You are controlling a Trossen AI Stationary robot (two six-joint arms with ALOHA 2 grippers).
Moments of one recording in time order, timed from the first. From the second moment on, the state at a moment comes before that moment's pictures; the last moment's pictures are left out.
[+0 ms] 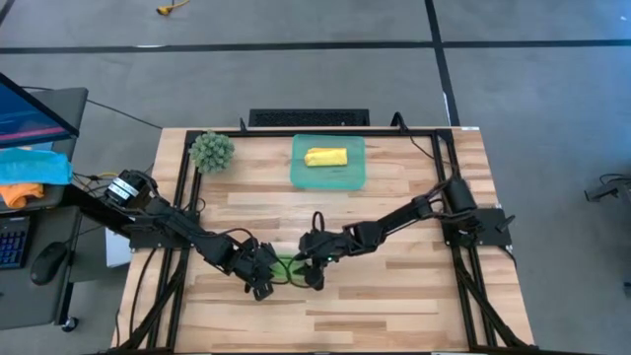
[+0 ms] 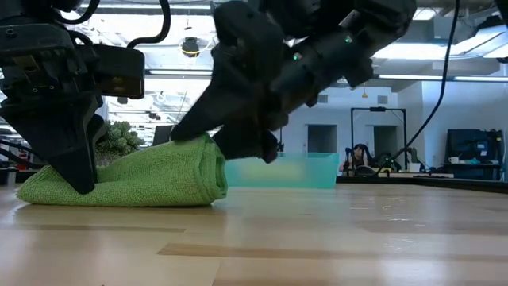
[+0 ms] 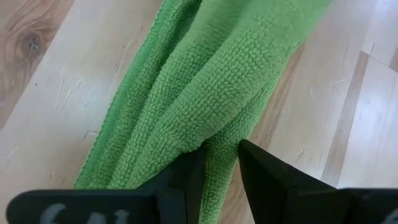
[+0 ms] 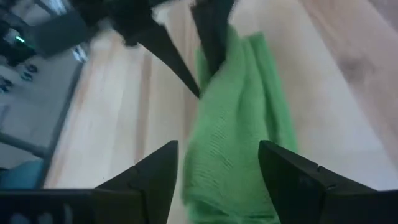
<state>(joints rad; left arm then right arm) -0.53 1.62 0.74 -0.27 -0.18 -0.95 0.24 2.07 1.17 0.29 -0.06 0.47</state>
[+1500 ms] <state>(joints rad) -0.57 1.44 0.73 -0.38 -0.25 -0.78 0.25 2.18 1.26 0.09 -0.12 0.57</state>
